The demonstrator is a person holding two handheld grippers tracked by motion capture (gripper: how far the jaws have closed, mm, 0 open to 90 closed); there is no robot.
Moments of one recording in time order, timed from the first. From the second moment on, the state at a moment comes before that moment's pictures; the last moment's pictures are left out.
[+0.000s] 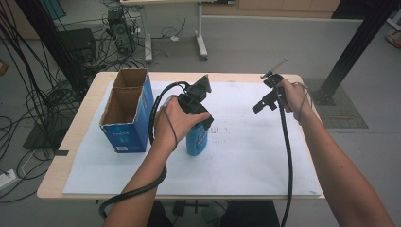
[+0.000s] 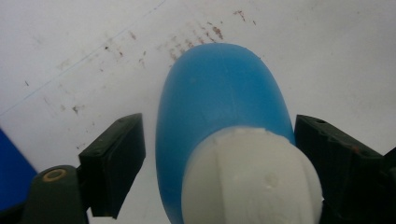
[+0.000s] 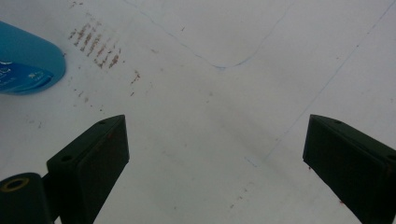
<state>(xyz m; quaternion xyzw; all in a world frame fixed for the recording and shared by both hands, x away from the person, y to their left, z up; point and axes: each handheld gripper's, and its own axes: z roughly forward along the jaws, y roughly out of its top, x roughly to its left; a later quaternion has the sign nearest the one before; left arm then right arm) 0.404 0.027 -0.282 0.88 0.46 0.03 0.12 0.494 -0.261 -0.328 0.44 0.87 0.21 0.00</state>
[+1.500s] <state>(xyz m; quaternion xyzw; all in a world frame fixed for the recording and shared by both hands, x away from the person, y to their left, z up) 0.401 0.024 -0.280 0.88 0.46 0.04 0.11 0.493 -0.258 -0.327 0.43 0.88 0.21 0.01</state>
